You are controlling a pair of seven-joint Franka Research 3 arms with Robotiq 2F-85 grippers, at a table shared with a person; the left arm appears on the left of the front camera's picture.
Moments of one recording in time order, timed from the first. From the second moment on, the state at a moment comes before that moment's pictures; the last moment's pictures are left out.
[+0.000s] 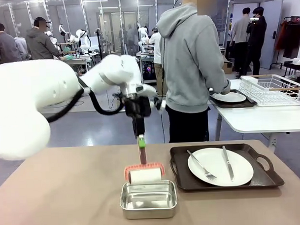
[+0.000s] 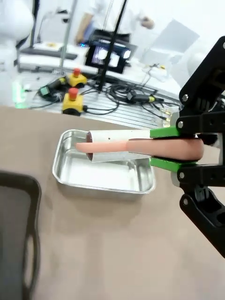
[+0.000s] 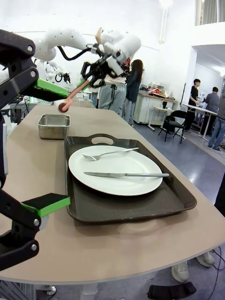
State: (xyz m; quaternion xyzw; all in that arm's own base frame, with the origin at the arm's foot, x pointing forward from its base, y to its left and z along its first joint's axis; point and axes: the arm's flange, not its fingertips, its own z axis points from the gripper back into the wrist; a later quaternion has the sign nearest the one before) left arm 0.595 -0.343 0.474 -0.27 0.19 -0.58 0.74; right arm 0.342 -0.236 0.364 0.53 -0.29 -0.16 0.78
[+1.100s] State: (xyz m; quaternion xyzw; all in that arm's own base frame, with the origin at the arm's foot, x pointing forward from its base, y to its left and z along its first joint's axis) left arm 0.491 -0.193 0.512 -0.16 -0.07 -0.15 0.97; right arm 0.342 -0.236 0.364 0.53 -0.29 -0.16 0.78
